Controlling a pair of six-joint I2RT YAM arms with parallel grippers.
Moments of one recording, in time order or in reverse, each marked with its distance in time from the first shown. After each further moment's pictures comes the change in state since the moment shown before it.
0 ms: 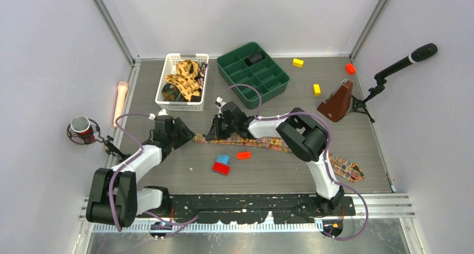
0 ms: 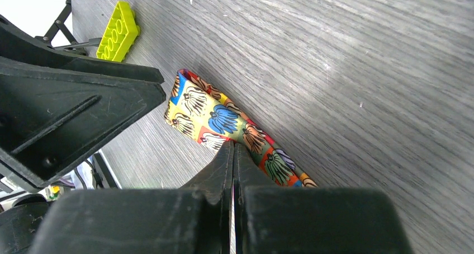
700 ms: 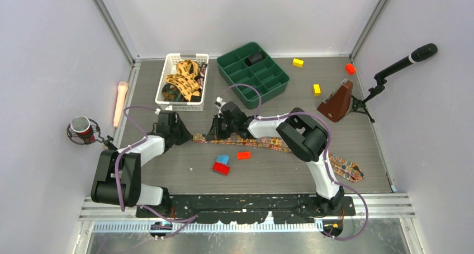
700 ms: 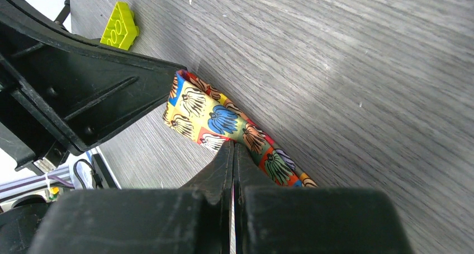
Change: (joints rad) left arm 0.001 0.166 0.098 -0.037 0.035 0.092; right arm 0.000 0.000 0.006 -0.012 0.006 0.000
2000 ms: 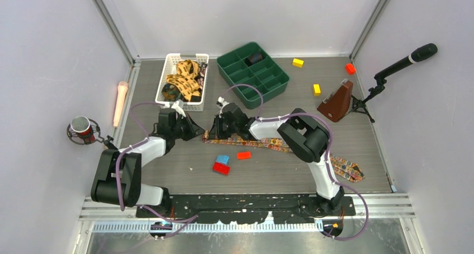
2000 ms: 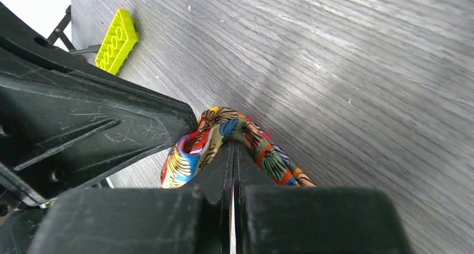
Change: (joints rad) left arm -0.023 0.005 -0.019 0.211 0.296 0.003; right arm 0.002 -0.013 -0.027 0.039 0.026 0.000
